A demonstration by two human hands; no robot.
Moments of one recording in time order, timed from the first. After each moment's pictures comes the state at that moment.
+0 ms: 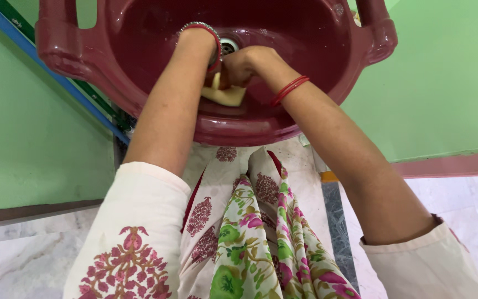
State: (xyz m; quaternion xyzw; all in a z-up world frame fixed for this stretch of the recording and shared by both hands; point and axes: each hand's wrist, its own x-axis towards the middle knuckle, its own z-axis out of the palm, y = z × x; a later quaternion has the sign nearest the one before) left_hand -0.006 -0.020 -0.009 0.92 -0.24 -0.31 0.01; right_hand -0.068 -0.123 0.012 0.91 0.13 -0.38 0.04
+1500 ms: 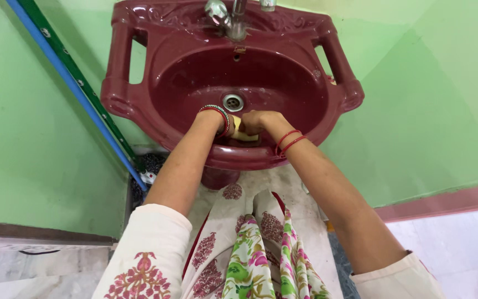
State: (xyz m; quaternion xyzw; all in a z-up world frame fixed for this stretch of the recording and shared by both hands) left_hand -0.066 -0.026 -0.012 0.93 -0.17 -0.32 0.05; right_hand -0.056 -0.186 -0.035 0.93 0.16 -0.33 0.01
